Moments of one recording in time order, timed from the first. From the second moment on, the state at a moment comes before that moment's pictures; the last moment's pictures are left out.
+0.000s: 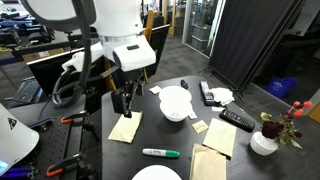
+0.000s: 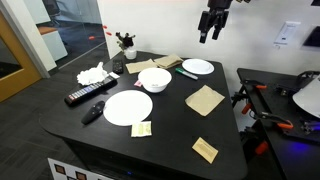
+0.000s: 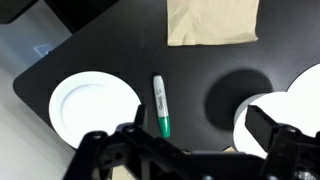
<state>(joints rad) -0.21 -0.19 -0.08 -2.62 0.04 2.47 0.28</state>
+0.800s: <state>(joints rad) -0.24 -0.05 -0.11 -2.63 -0.15 2.64 0.33</state>
